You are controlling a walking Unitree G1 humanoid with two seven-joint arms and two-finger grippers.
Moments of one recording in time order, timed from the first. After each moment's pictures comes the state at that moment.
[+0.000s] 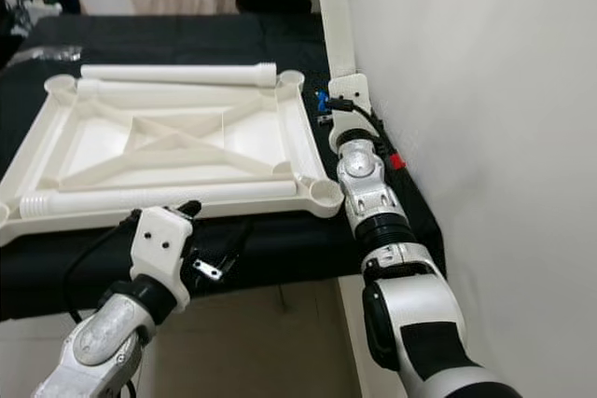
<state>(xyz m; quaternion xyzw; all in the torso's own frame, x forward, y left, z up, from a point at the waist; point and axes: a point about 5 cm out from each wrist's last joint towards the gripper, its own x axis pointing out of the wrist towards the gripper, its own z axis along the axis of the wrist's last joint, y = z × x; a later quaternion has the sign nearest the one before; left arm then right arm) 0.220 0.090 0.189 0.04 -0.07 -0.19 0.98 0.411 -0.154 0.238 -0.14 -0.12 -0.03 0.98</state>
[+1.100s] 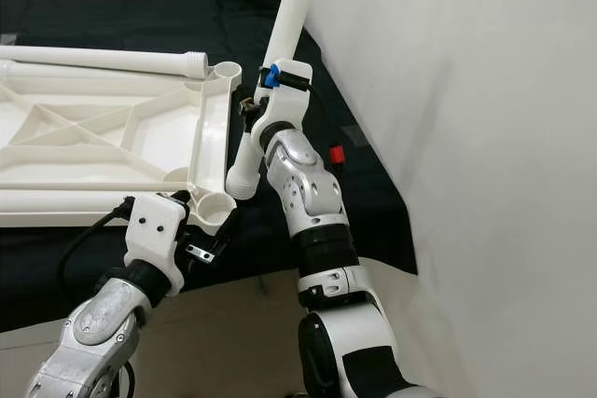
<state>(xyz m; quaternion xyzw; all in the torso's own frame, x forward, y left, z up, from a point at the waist) 0.235 0.102 0.186 0.05 -0.06 -0.16 0.98 0.377 -0.047 0.256 0.12 -0.05 0.17 0.98</state>
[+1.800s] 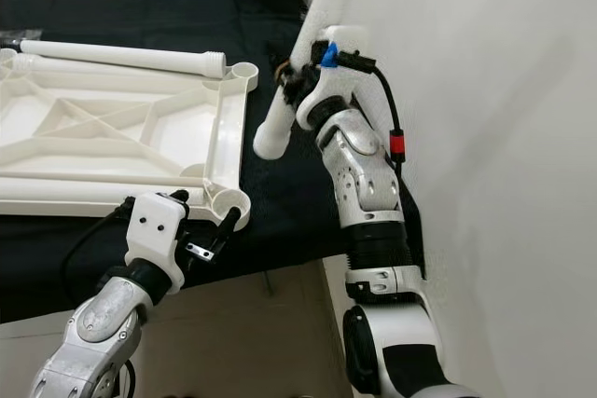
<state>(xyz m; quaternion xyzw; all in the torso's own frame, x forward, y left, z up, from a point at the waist) 0.235 0.101 0.179 0.04 -0.05 -0.16 0.98 0.370 -0.104 0.290 0.09 -0.16 0.32 0.93</state>
